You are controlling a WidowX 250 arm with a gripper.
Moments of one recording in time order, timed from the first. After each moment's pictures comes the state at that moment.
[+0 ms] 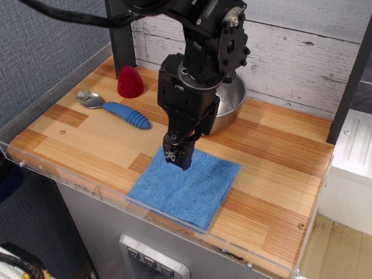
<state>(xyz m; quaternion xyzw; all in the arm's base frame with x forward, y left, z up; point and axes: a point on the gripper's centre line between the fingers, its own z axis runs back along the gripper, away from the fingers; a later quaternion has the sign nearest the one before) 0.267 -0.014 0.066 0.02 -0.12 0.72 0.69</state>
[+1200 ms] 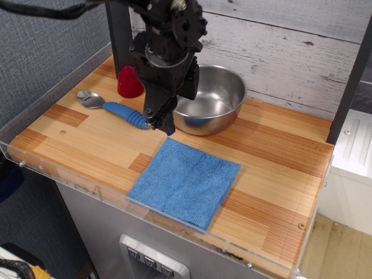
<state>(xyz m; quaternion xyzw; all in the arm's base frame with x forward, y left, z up) 0.303 0.028 0.077 -0.07 -0.19 0.69 0.69</state>
